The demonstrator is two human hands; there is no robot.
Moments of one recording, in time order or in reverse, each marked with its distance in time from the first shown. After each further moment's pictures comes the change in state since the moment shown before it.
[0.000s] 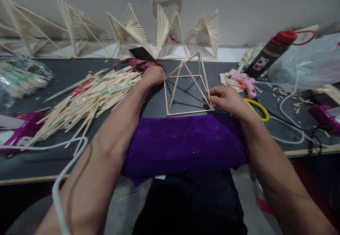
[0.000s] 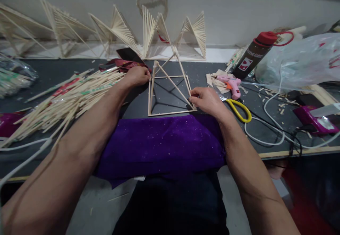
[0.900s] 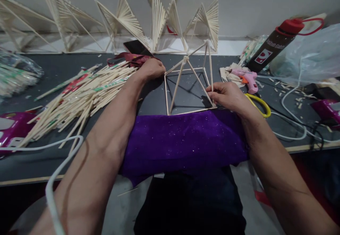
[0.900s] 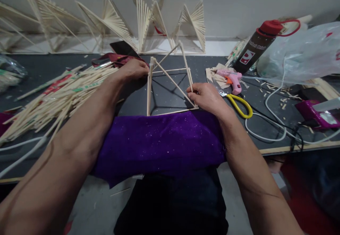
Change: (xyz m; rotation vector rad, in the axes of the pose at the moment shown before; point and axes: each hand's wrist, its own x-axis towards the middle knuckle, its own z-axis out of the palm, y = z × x) left_hand -0.001 0.000 -0.005 -0.317 -0.067 -0.031; right_hand -0.006 -0.009 -0.002 -0.012 -0.016 0.012
